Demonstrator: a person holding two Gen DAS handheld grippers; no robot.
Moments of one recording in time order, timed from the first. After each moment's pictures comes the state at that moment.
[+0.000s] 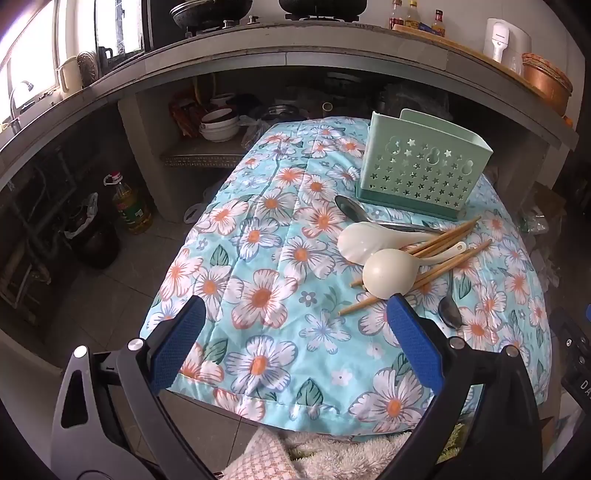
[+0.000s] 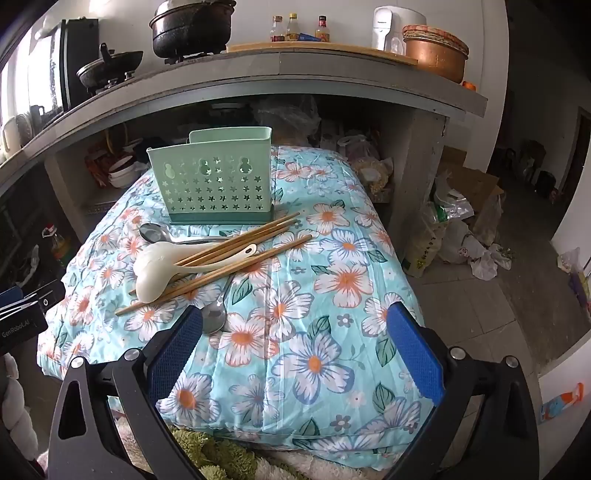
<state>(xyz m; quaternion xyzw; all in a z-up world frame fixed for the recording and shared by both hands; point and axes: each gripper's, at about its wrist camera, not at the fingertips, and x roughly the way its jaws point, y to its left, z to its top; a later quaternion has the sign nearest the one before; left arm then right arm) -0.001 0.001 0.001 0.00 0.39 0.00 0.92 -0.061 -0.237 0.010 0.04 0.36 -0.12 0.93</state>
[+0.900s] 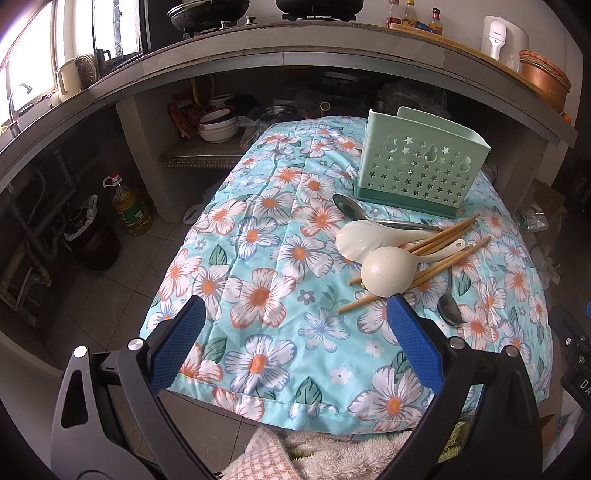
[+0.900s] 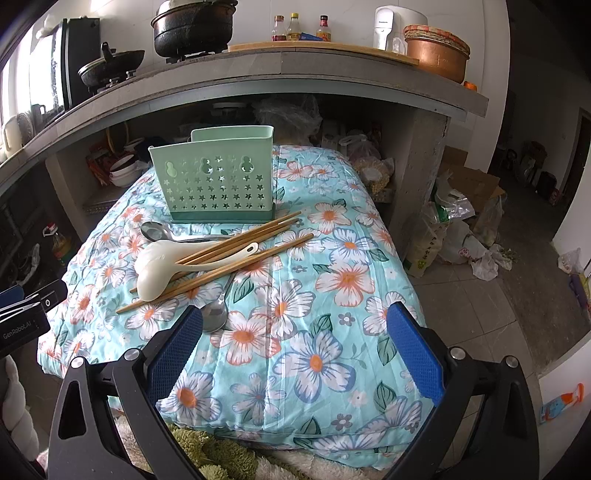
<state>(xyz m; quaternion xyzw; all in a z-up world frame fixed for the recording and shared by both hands) -0.001 -0.001 0.001 0.01 0.40 0.00 0.92 -0.063 -0.237 0.007 0.04 0.36 -0.12 0.92</state>
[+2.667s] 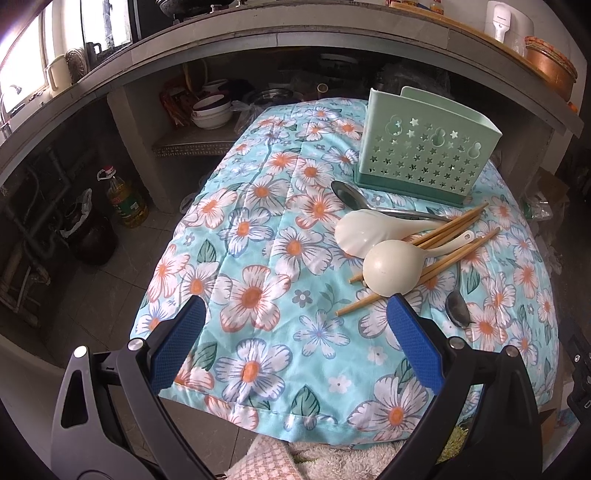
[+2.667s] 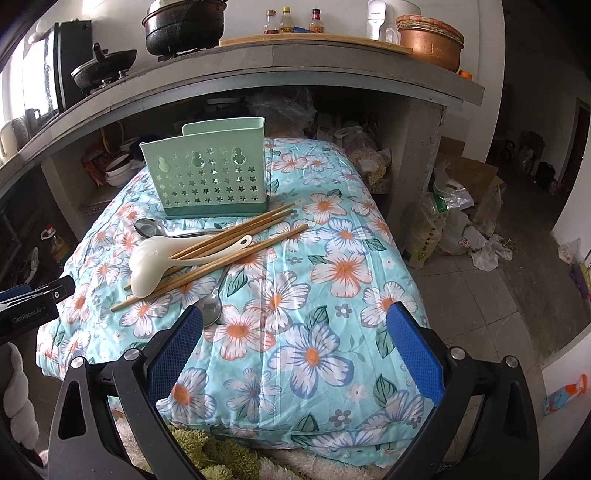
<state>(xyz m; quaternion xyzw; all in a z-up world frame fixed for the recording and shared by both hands) 0.020 -0.013 -0.021 0.02 0.43 0.00 0.90 -0.060 -0.247 -0.004 0.06 0.37 -0.13 0.92</state>
